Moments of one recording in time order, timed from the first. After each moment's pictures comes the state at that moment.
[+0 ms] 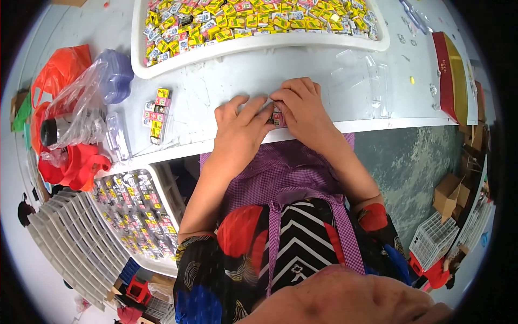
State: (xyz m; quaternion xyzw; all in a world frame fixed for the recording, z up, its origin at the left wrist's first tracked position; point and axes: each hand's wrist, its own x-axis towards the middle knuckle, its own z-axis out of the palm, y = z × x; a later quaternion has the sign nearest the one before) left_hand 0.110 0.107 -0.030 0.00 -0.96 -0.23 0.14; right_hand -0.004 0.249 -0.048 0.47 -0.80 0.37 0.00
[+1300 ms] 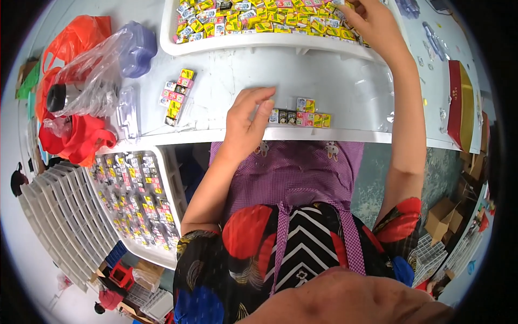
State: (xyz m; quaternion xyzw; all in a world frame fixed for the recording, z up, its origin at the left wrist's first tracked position) left_hand 0.112 0.093 -0.049 0.13 -0.80 -0.54 0.23; right_hand -0.176 0.214 0.019 0.35 -0.90 0.24 -0.02
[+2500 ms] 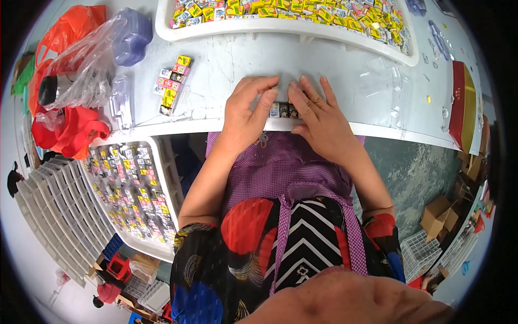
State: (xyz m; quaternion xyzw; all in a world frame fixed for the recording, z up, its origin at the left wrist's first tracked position) left_hand 0.113 0.092 -0.047 0.14 -0.79 -0.55 0.23; right_hand 0.008 0.262 -0.035 0.61 -0.76 0.21 -0.07
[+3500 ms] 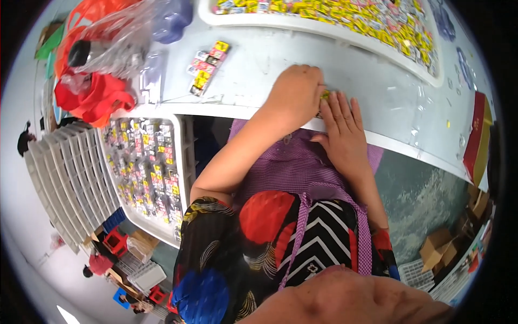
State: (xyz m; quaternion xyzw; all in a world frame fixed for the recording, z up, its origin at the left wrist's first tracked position) left_hand 0.076 0.099 -0.033 0.11 -0.91 -0.38 0.11; right_hand 0.029 0.277 -0.057 0.57 -0.80 0.18 -0.01
